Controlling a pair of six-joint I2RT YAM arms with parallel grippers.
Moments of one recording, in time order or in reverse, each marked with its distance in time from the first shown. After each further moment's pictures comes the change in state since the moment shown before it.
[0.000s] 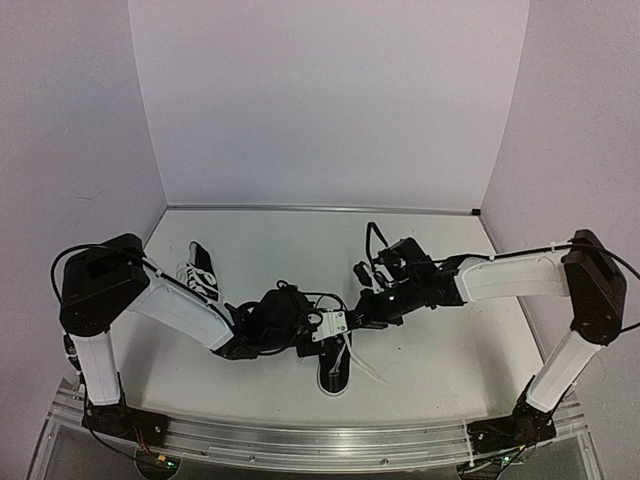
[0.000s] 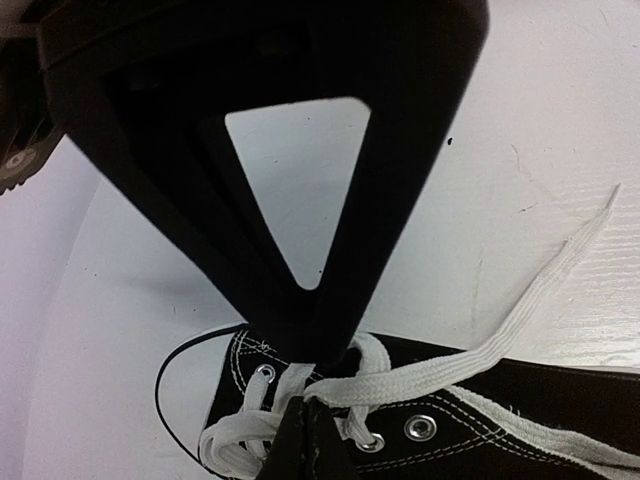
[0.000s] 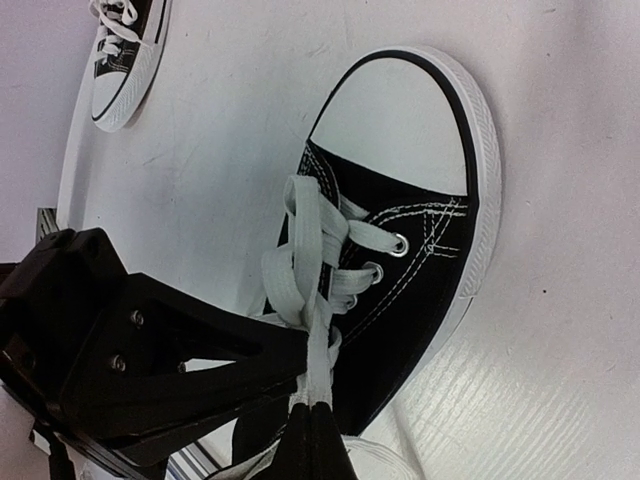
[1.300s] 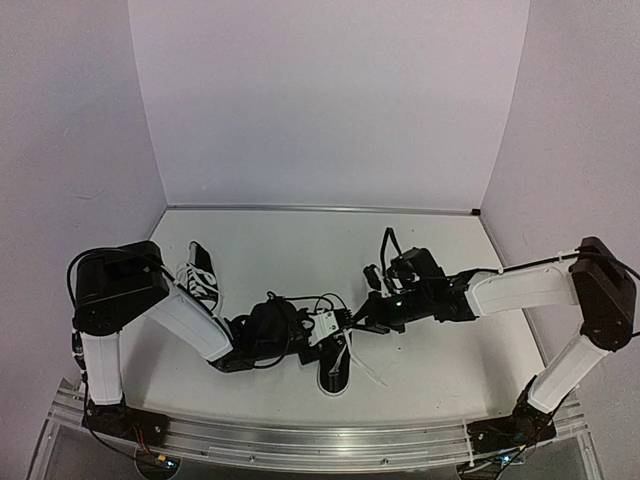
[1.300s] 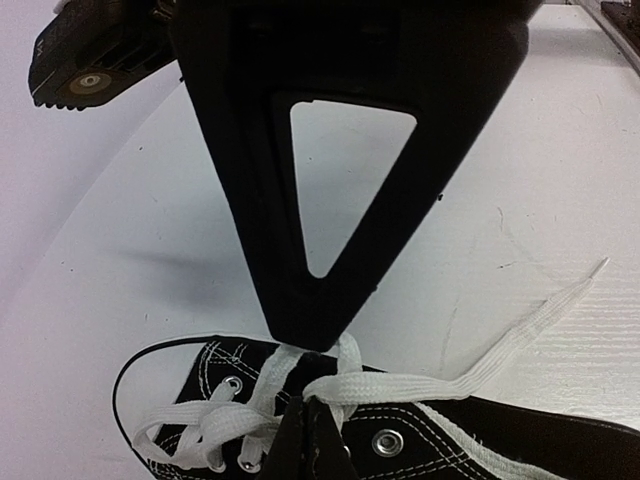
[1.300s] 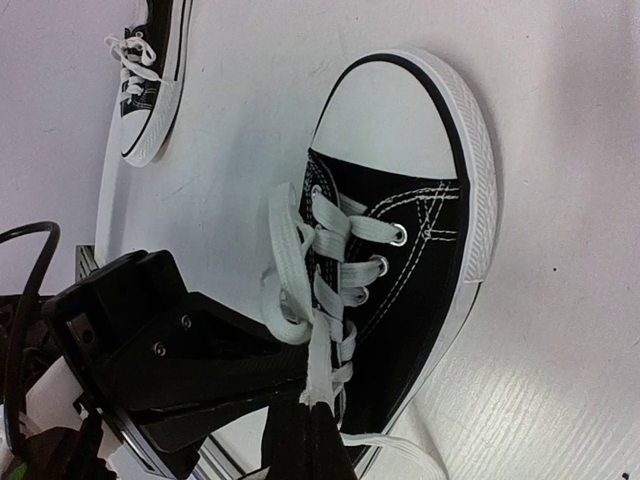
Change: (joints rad) left arm 0.000 0.072 -0.113 0.332 0.059 -0.174; right arm 0.000 -0.068 -0.154 0.216 -0.002 0.160
